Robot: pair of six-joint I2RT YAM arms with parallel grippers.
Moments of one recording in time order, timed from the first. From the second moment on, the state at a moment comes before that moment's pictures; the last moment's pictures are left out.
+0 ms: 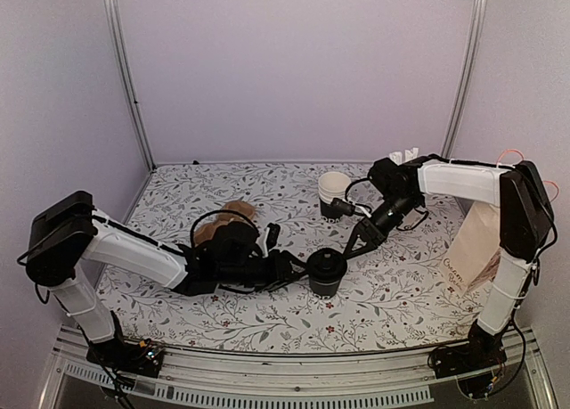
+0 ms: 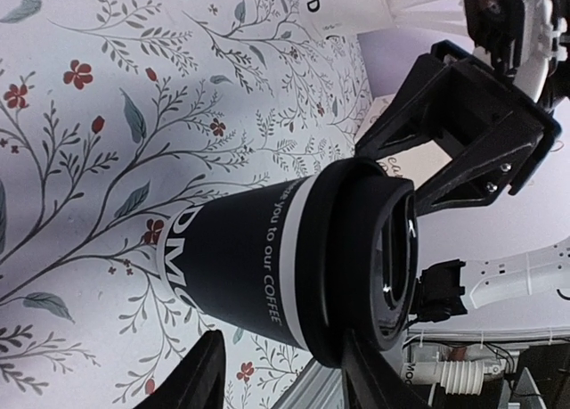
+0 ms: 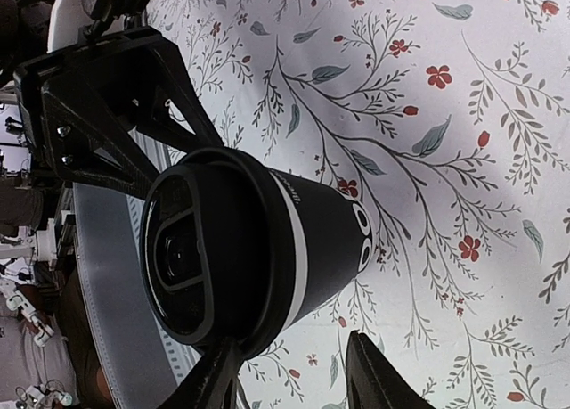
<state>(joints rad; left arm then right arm) -1.05 1.69 0.73 0.49 0.15 -1.12 0.54 1.83 1.34 -0.95 -0.80 -0.37</state>
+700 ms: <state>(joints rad) -1.05 1.84 0.66 0.86 0.31 -1.29 0.50 1.91 1.30 -0.91 -0.92 -0.31</state>
